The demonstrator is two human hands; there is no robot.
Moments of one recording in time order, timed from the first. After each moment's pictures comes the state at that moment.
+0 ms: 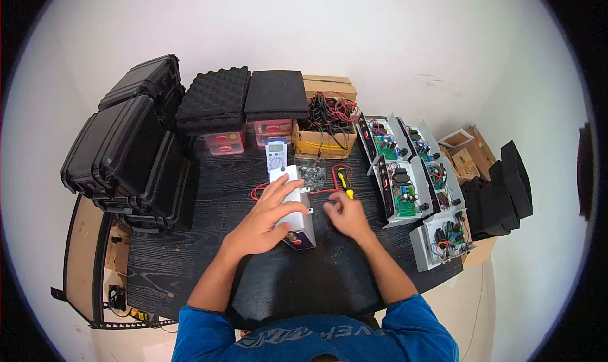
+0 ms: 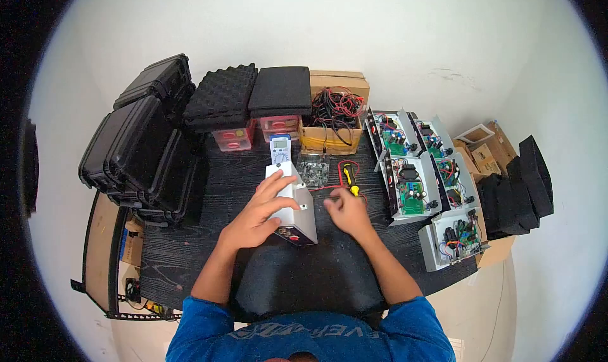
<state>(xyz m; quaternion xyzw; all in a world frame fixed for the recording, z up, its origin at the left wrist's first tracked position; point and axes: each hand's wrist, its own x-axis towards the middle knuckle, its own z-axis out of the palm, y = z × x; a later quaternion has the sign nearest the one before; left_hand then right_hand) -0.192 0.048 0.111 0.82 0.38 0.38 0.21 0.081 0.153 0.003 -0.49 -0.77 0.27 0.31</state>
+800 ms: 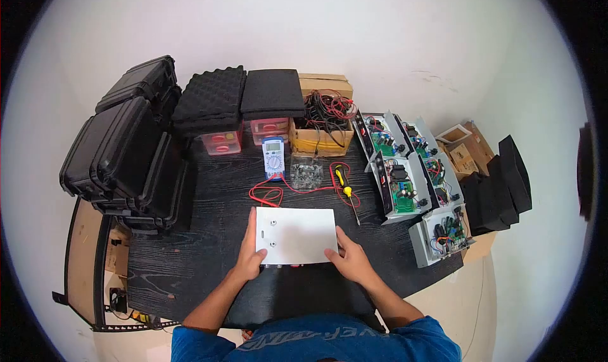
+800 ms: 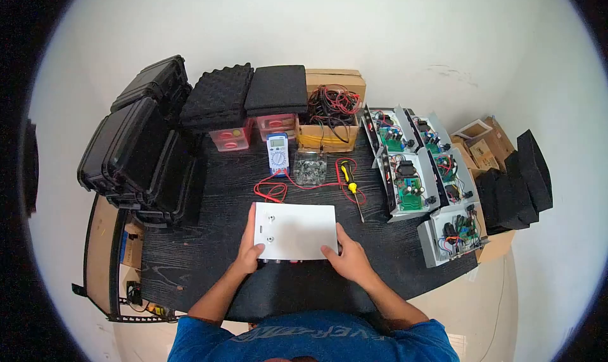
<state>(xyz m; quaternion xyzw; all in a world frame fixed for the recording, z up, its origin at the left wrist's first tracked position) -0.200 -0.010 -0.014 0.64 0.43 0.54 0.35 0.101 0.031 0.012 -0.46 -0.67 0.50 0.30</state>
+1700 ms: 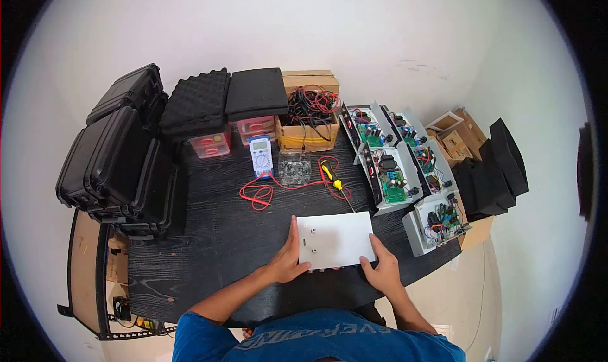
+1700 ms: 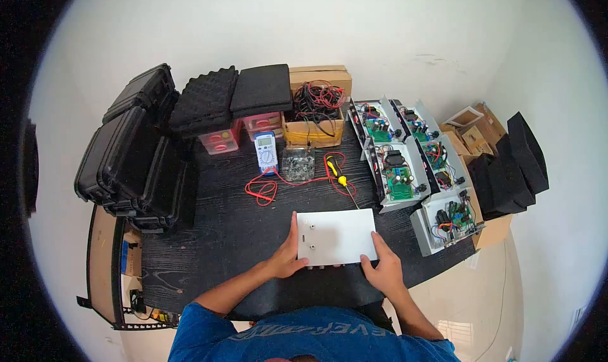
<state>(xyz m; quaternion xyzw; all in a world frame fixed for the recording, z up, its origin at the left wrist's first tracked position) -0.125 0.011 -0.063 0.78 0.36 0.32 0.39 0.199 -0.020 0.006 -0.56 -0.73 0.20 0.33</state>
